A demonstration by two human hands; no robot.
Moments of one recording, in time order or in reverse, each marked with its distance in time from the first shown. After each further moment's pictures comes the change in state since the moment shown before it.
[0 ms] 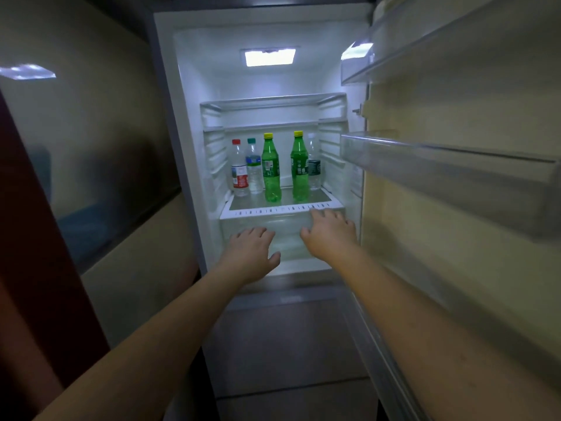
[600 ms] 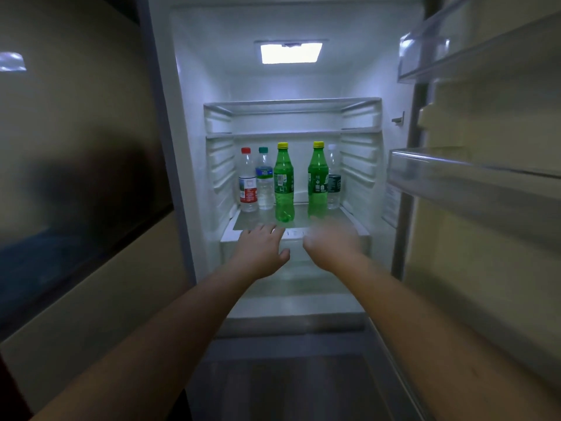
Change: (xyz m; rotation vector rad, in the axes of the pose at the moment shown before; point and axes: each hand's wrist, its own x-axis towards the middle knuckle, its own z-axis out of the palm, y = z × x) left_hand 0.133 -0.044 0.041 -0.018 0.102 -0.018; right_hand 0.124 -0.012 0.041 -0.053 -0.005 -0.105
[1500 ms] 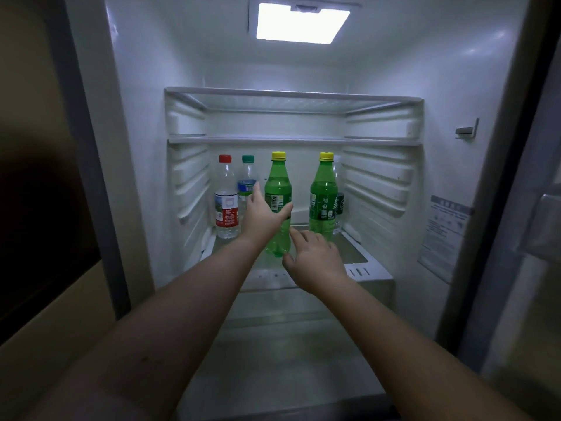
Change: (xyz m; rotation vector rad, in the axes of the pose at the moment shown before) left_hand 0.229 -0.062 0.070 -0.900 0.248 -0.318; right_hand 0.152 -0.021 0.066 0.095 0.028 -0.025
